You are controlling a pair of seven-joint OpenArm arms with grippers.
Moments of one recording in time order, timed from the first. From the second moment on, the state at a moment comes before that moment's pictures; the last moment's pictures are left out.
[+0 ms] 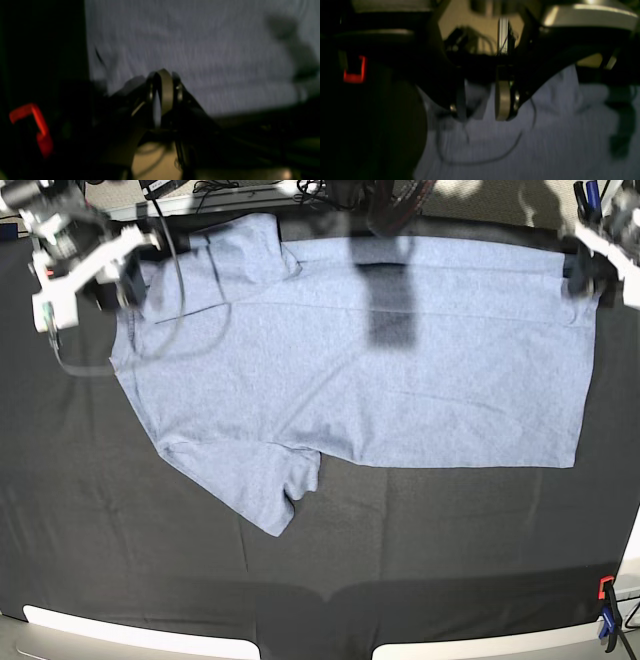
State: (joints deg) left arm 43.0 -17.6 -35.3 100.4 -37.5 -42.5 28.0; right arm -43.4 7.4 39.7 129.2 39.9 29.3 -57.4
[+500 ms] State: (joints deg) left arm 60.4 -17.7 -35.3 100.4 -37.6 -42.5 31.8; right arm -62.3 7.7 40.1 129.1 42.4 31.4 -70.2
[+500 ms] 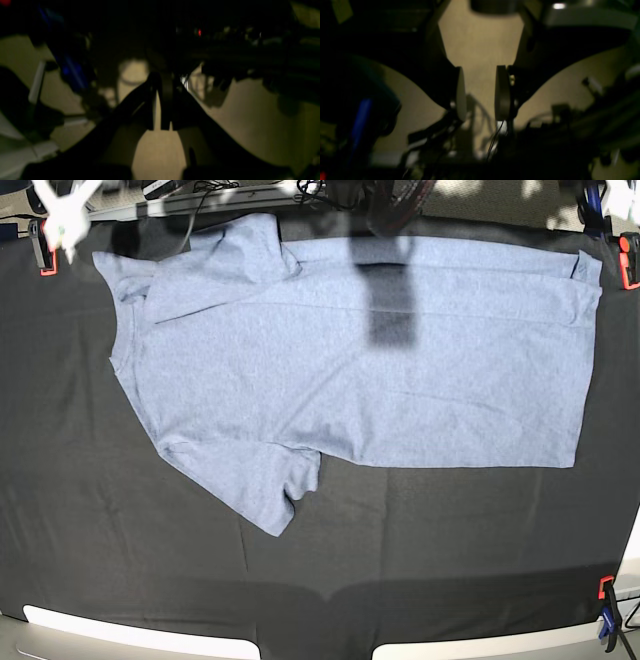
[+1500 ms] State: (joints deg) left arm 30.8 -17.4 -14.4 38.0 -25.1 -42.2 4.7; right arm -29.8 12.6 5.9 52.4 8.2 22.7 -41.3
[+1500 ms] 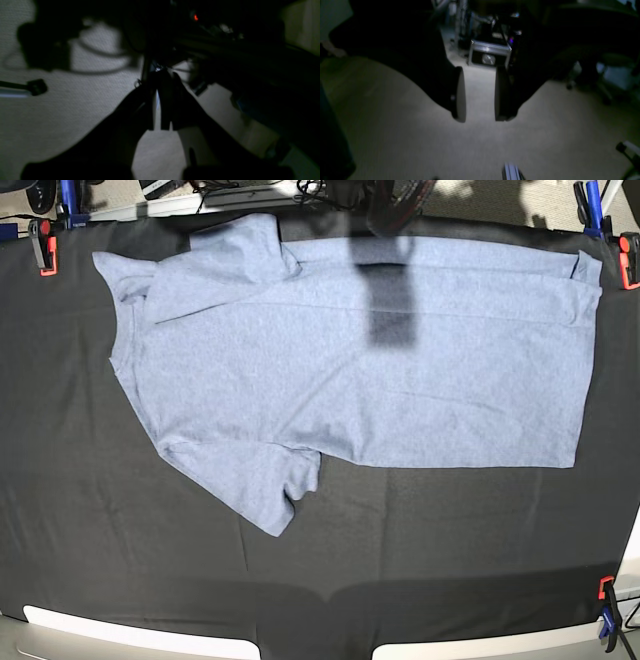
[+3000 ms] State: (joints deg) left arm 21.1 -6.8 -14.6 30.7 -13.1 -38.3 1.1; right arm -15.4 10.9 5.9 26.3 4.9 14.0 -8.5
